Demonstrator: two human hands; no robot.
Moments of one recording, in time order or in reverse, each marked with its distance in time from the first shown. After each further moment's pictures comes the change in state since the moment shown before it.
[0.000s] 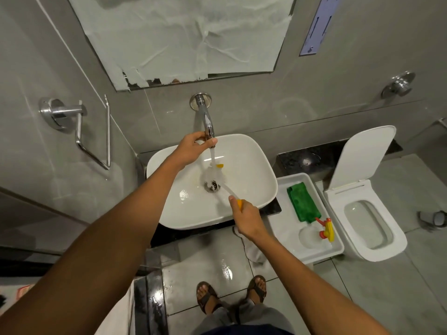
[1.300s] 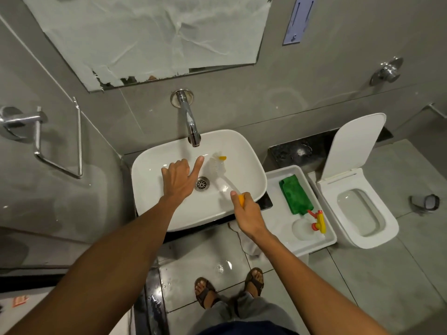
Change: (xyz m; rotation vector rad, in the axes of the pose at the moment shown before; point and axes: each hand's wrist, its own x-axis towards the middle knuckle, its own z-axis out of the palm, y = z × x) left_hand -0.044 -0.055 0.060 0.609 0.356 0.013; right_hand 0.014 0.028 -0.023 0.052 0.103 -0.006
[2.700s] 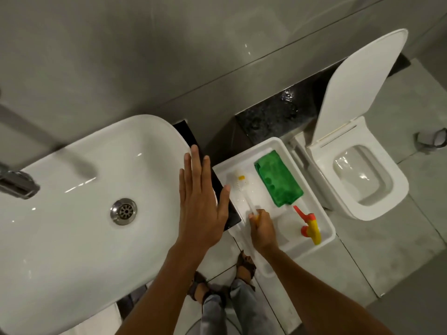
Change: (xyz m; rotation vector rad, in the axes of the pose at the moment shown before) left_hand -0.007 0.140 0.224 0.008 -0.128 0.320; right_hand 0.161 0.268 -0.048 -0.099 0.090 0.360
